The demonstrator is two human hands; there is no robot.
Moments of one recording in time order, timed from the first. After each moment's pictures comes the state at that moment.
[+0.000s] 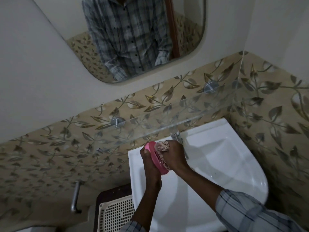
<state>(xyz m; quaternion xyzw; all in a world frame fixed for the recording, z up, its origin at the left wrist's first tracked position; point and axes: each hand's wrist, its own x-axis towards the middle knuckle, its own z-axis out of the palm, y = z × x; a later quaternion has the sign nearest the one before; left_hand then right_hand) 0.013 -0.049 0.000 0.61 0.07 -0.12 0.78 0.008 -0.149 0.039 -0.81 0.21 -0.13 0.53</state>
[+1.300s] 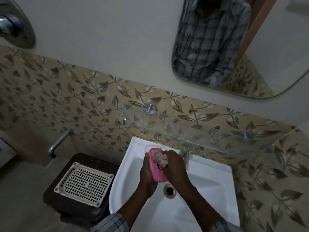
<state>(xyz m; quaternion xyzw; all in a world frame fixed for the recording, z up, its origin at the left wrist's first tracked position) 0.000 -0.036 -0.009 0.37 0.21 -0.16 0.89 0.003 -0.133 0.067 -0.97 -0.05 0.01 0.26</state>
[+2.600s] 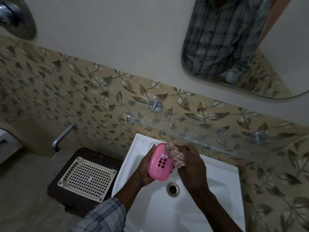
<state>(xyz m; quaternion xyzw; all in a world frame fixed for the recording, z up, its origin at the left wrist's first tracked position) 0.036 -0.008 -0.033 0.25 0.05 -0.36 0.90 -0.006 -0.157 0.074 -0.95 -0.06 -0.15 0.25</state>
